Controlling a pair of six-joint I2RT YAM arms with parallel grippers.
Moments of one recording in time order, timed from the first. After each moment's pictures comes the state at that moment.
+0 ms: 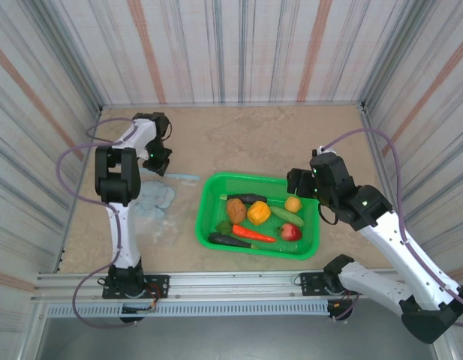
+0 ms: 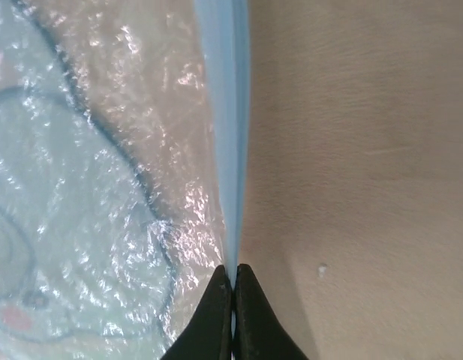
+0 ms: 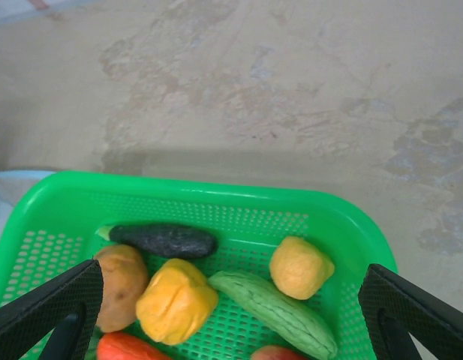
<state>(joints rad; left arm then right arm) -0.12 2.21 1.80 -1.24 -0.06 -1.27 0.61 0.89 1.06 -0.91 0.25 0.59</state>
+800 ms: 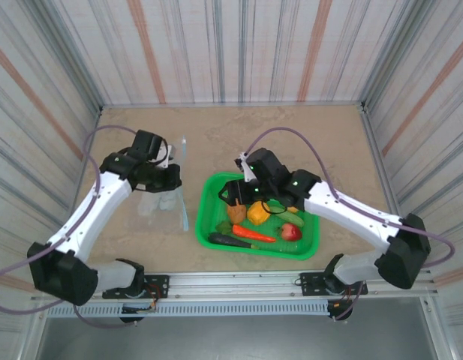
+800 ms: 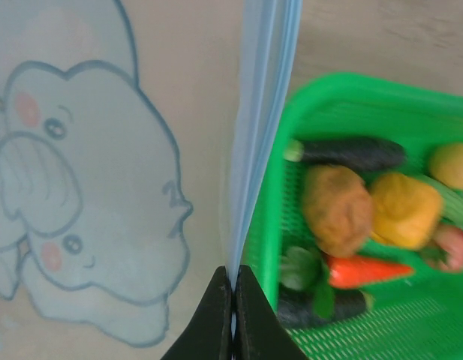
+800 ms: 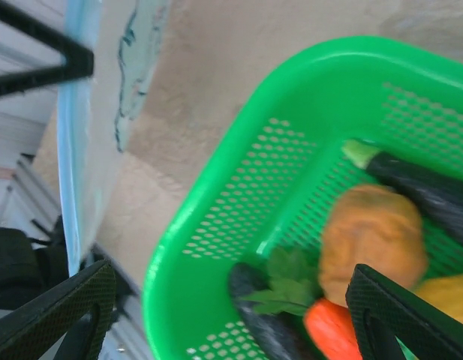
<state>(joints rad) -0.35 1.23 1.16 -0.99 0.29 -0.37 0.87 1.36 1.12 -0.52 -0.22 0.60</state>
